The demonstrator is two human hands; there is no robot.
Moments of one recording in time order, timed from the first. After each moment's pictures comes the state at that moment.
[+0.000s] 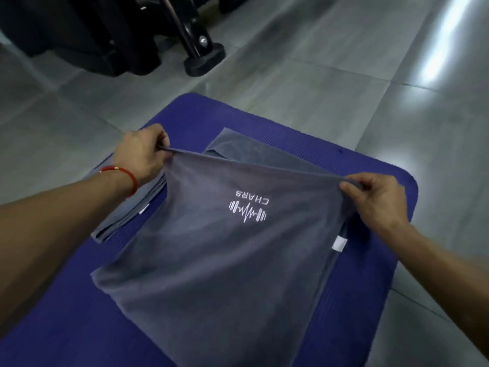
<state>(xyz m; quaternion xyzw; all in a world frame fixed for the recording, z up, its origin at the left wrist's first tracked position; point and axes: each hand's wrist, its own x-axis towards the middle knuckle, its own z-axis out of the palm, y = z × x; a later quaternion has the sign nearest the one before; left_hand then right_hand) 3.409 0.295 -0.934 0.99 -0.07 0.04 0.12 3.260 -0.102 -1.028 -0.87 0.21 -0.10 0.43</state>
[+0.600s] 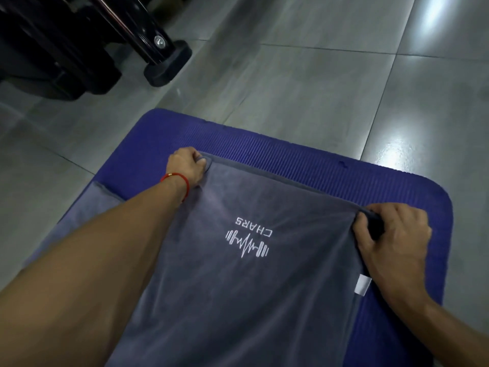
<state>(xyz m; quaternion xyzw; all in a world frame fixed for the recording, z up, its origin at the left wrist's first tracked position) 3.538 0.172 -1.038 0.98 0.00 -0.06 0.18 3.268 -0.106 -1.096 -0.90 0.26 -0.20 0.28</state>
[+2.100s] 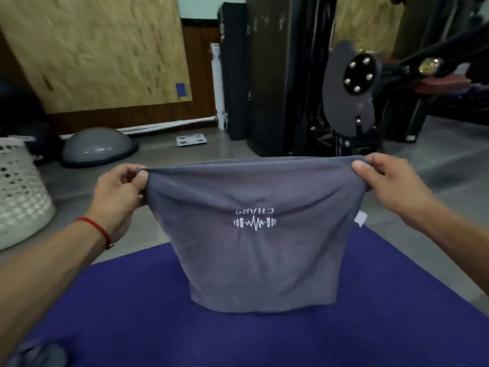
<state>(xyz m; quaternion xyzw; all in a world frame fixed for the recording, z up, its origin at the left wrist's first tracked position) 3.058 0.582 -0.705 0.72 0.20 0.35 0.57 3.238 0.156 -0.694 -0.83 -0.21 -0.10 0.50</state>
